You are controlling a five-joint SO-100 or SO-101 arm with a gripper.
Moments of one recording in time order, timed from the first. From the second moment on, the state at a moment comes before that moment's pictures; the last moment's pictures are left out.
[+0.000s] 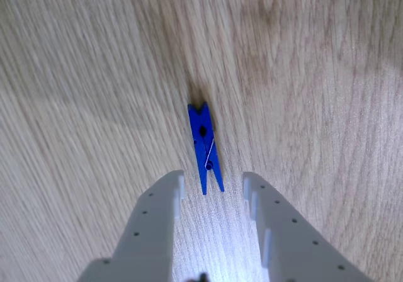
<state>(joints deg) 1.6 99.8 120.3 74.0 9.4</state>
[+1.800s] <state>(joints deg) 23.0 120.1 130.6 50.6 -86.6</state>
